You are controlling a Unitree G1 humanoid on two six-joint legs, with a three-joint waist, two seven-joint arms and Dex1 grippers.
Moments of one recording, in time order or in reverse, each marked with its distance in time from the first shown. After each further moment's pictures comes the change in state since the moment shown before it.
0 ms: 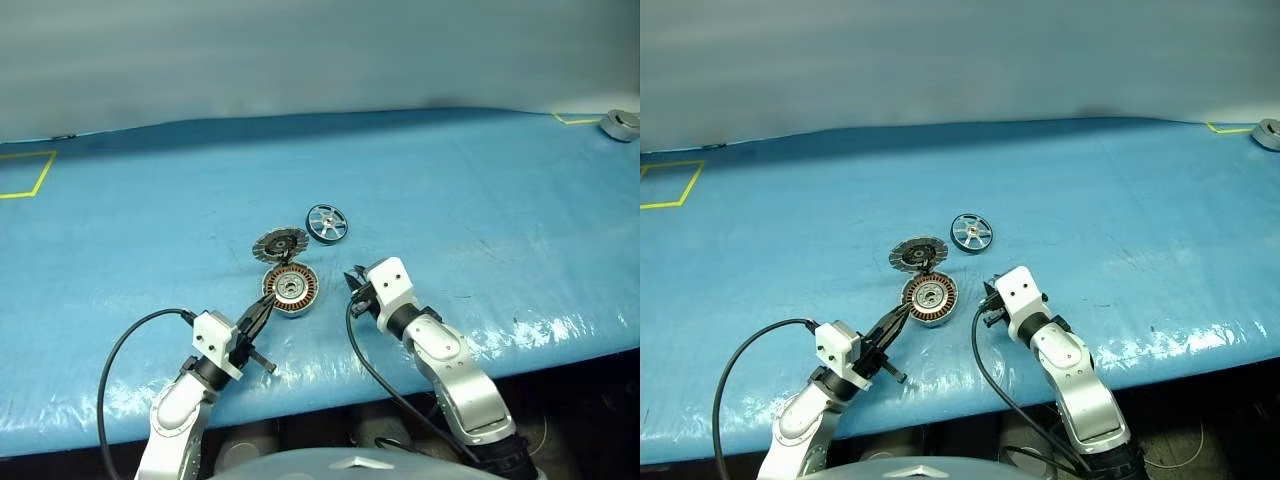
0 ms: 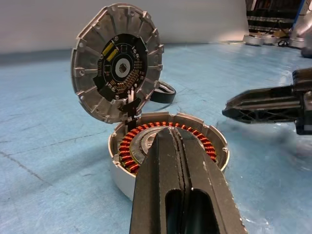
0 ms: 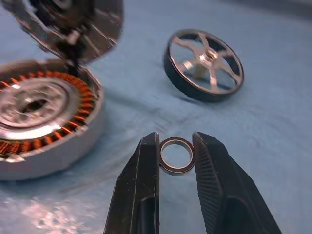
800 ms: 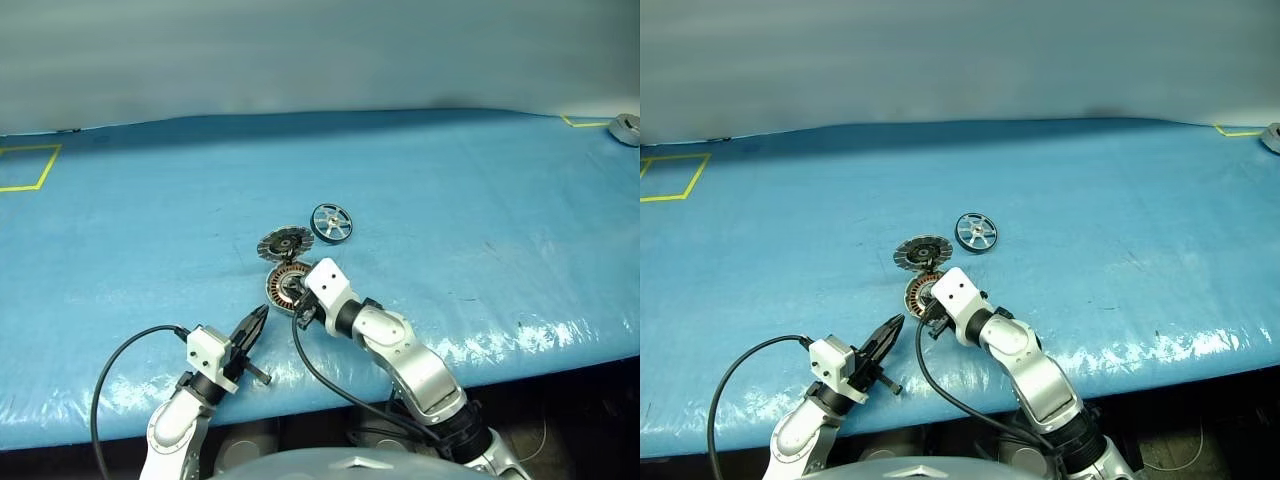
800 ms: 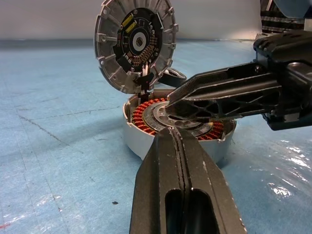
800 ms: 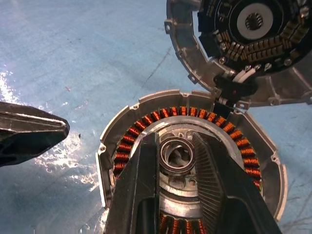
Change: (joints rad) left arm 0.040 -0.005 0.002 0.083 -0.016 -0.113 0.005; right arm -0.165 0.099 0.207 0.169 -0.008 0.068 0.052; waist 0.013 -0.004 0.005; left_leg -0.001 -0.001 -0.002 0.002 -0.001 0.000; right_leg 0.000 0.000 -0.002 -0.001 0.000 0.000
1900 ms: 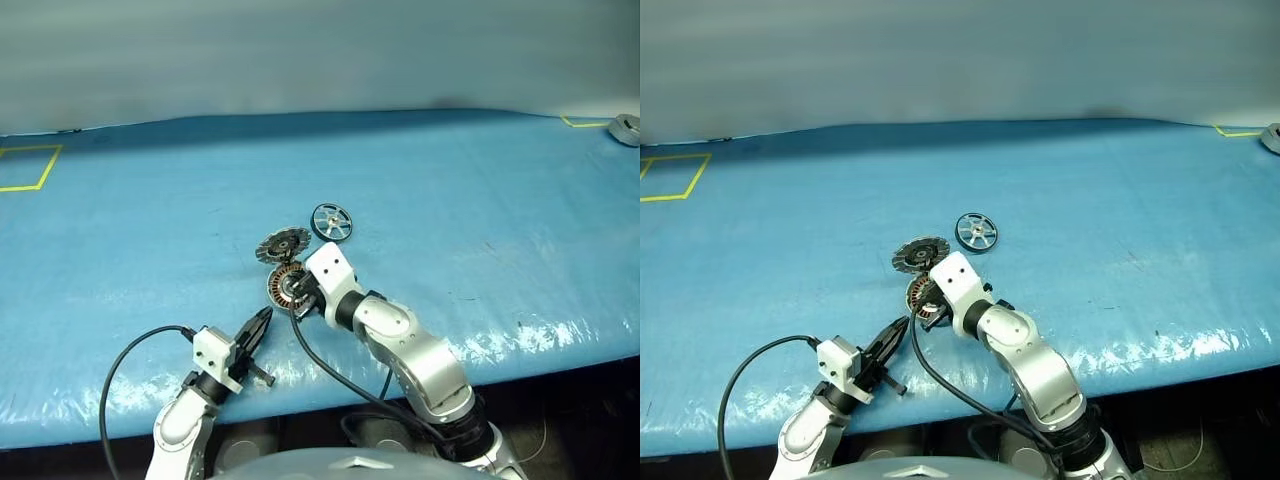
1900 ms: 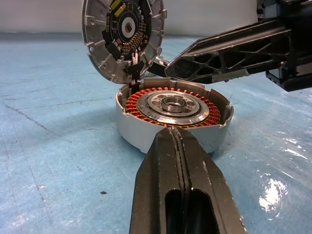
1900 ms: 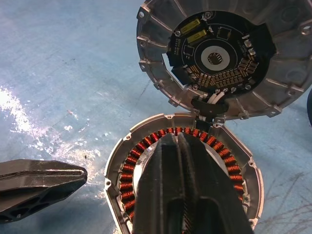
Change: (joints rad) left arm -0.033 -0.009 -0.020 0.072 0.000 -0.041 -0.003; right arm -0.070 0.063 -0.035 -0.206 0.047 0.389 -0.083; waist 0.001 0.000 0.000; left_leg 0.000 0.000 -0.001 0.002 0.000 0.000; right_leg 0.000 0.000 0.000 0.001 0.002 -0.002
